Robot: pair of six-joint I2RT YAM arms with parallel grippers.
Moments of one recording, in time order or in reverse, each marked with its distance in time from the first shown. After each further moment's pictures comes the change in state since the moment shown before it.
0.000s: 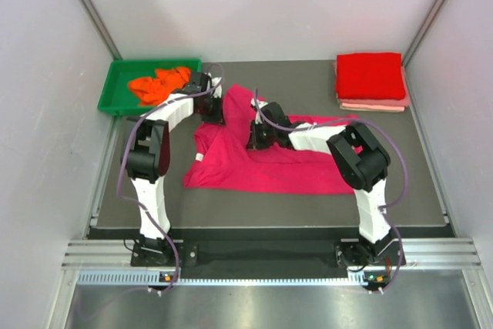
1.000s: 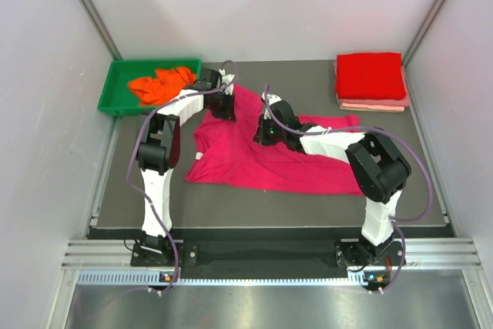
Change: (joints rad) left arm -0.039 0.155 0.164 0.022 0.072 0.102; right arm 0.000 -0.187 -0.142 0.063 0.151 0.044
